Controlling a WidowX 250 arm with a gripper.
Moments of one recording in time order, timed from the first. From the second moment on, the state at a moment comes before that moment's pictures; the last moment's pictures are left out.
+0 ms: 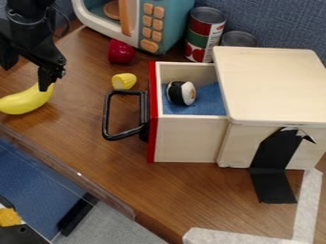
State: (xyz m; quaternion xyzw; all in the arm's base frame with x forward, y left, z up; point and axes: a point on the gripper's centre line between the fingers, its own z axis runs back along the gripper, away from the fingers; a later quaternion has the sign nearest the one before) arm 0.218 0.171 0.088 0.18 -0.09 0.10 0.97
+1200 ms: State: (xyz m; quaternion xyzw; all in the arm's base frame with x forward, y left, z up) arm 0.228 0.136 0.067 0.12 -0.07 -0.36 0.92
